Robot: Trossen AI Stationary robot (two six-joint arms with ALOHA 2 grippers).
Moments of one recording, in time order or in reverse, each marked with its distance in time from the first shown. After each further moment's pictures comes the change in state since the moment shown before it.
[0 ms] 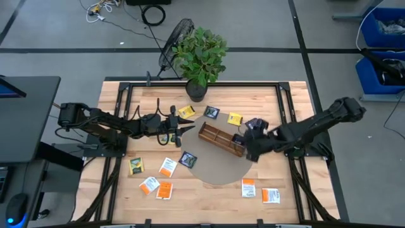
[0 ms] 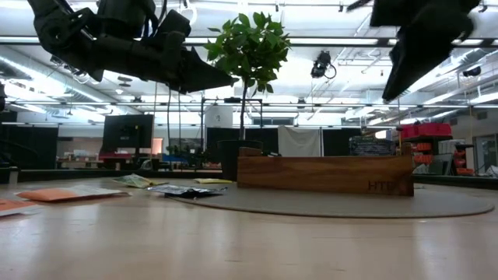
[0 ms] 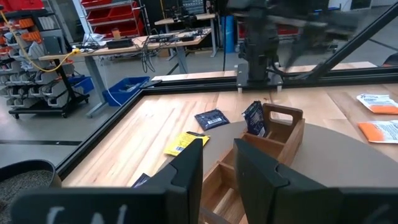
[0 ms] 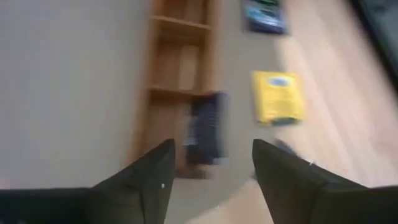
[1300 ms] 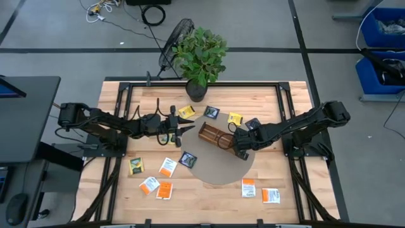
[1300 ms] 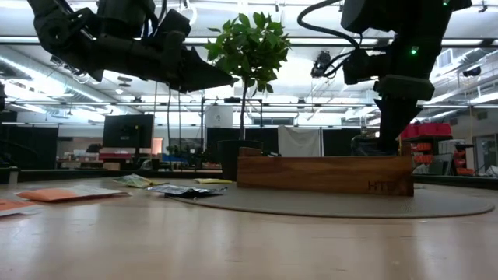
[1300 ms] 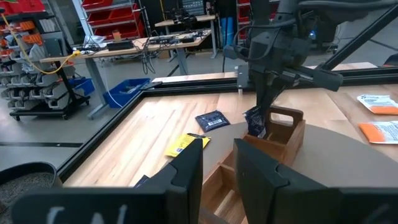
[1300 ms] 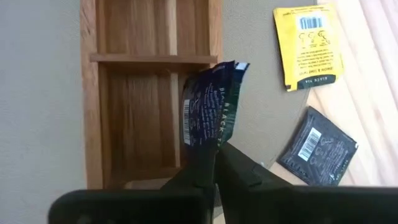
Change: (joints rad) left arm 0.000 0.000 0.000 0.006 0.000 0.006; right arm -0.172 0.261 0.001 0.044 -0.124 0.066
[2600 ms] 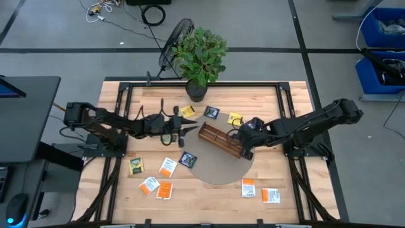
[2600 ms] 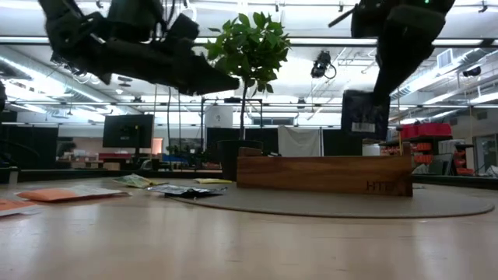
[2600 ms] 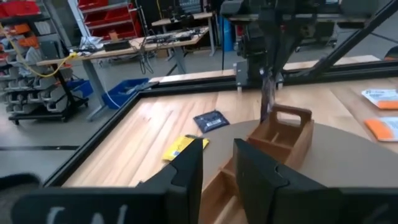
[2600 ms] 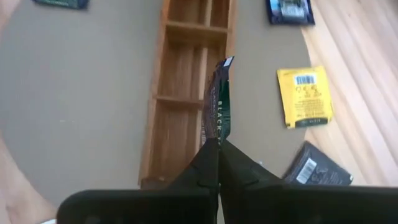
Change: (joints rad) left arm -0.003 0.069 0.034 0.021 0.007 0.025; right arm 0.043 -0.186 0.055 -0.025 -0.004 -0.056
